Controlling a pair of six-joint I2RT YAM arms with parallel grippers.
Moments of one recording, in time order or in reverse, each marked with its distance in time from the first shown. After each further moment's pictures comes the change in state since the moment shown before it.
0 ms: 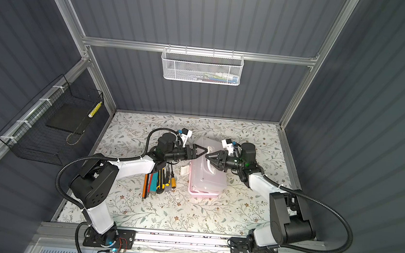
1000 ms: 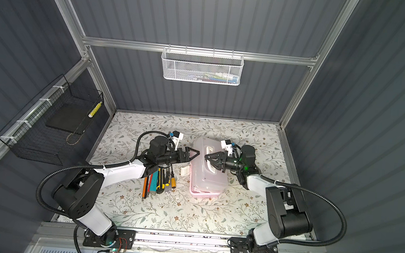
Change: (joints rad) left arm 0.035 -0.139 -0.134 -0.076 -0.077 0.039; right arm 0.005 0.085 -0.067 0.322 -0.052 0.202
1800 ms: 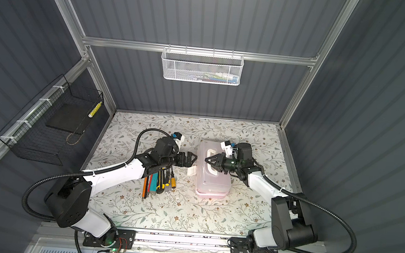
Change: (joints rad) left arm -0.078 -0.109 0.088 -0.408 -0.346 0.261; right arm 0.031 -0.097 0.094 -0.509 0.183 -0.331
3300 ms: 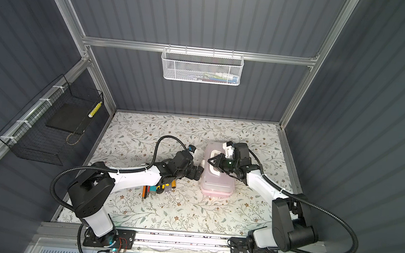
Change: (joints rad) left arm -0.205 0.187 0.036 -0.009 -0.290 0.117; right arm 0.048 -0.010 0.051 -0.211 0.294 -0.145
